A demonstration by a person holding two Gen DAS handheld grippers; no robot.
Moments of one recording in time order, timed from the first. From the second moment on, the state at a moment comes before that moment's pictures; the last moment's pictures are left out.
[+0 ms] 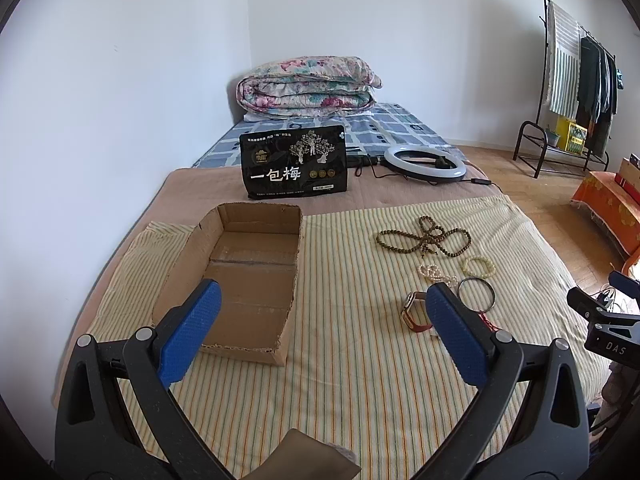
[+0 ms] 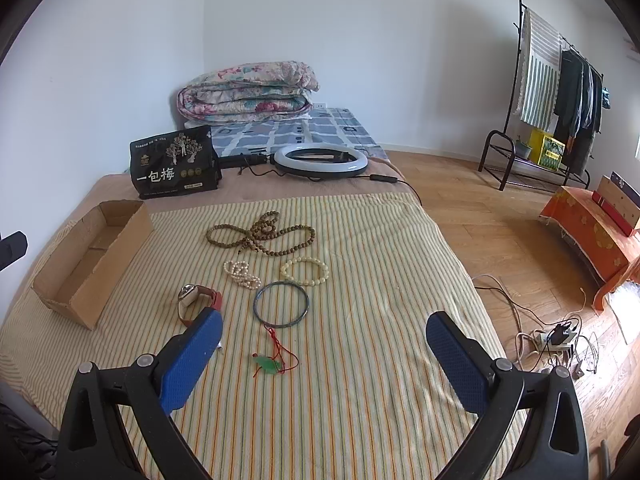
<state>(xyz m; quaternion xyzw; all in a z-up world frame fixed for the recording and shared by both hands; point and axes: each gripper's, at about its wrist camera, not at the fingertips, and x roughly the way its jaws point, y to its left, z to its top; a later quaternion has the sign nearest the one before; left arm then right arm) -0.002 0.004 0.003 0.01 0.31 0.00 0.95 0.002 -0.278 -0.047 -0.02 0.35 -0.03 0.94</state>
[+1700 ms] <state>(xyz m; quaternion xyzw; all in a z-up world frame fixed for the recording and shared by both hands) 0.113 -0.055 -0.083 0.04 0.46 -0.14 0.87 0.044 -0.263 -0.089 -0.08 0.40 0.13 0.91</state>
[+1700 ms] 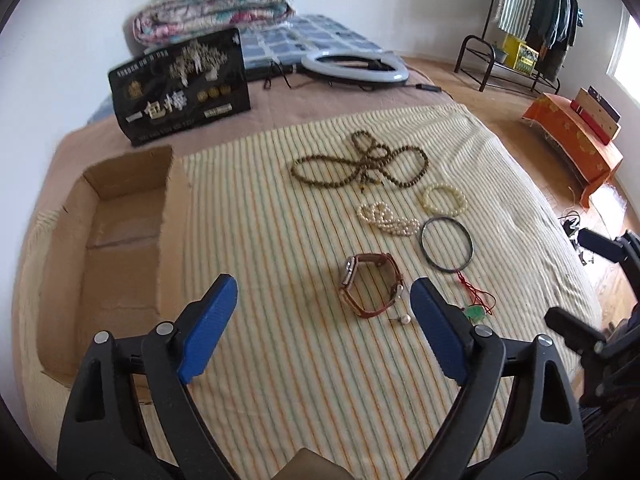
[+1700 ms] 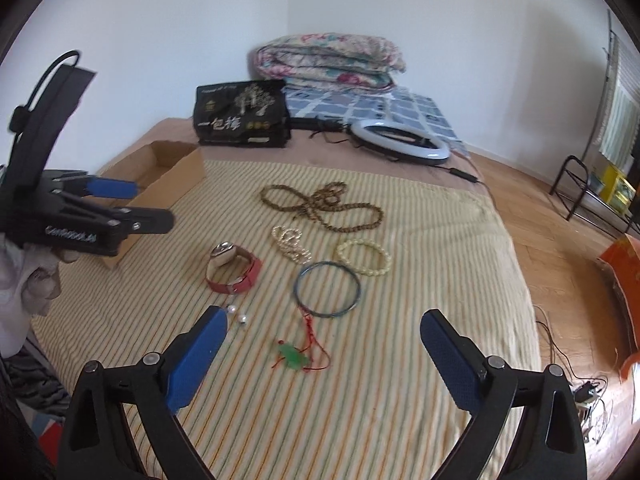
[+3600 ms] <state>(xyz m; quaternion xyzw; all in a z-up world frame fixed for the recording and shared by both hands) 0.163 -0.080 -0.171 0.03 0.57 -0.15 0.80 0.097 -0.195 -0.178 -0.15 0.49 0.29 0.81</state>
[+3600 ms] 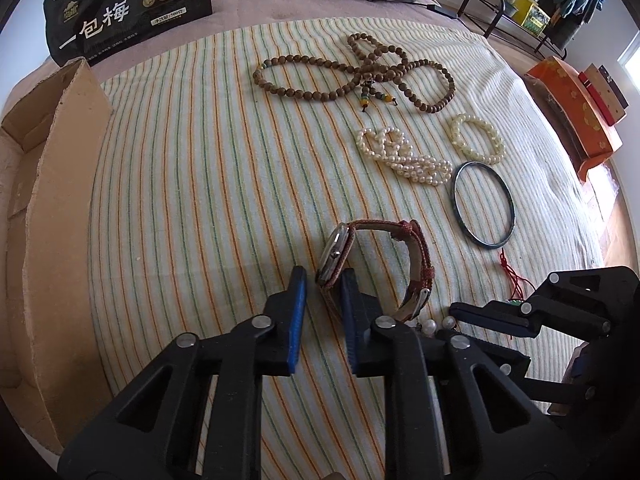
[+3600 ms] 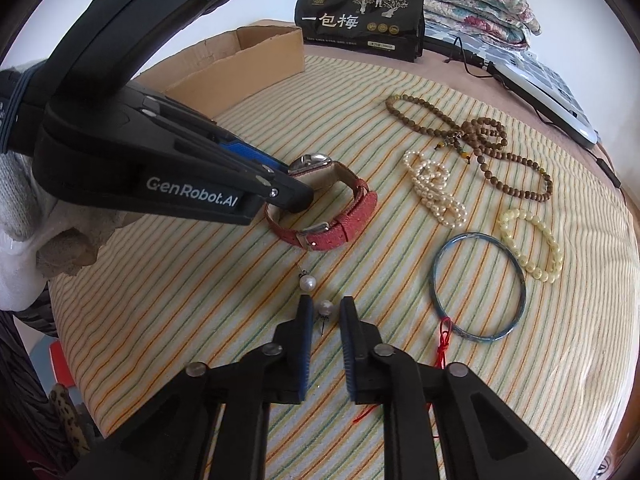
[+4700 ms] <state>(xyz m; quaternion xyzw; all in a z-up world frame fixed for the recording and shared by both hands) 0.148 -0.027 -0.086 -0.02 0.49 -0.14 0.86 0.095 -0.207 -0.101 -0.08 0.43 0.24 0.87</state>
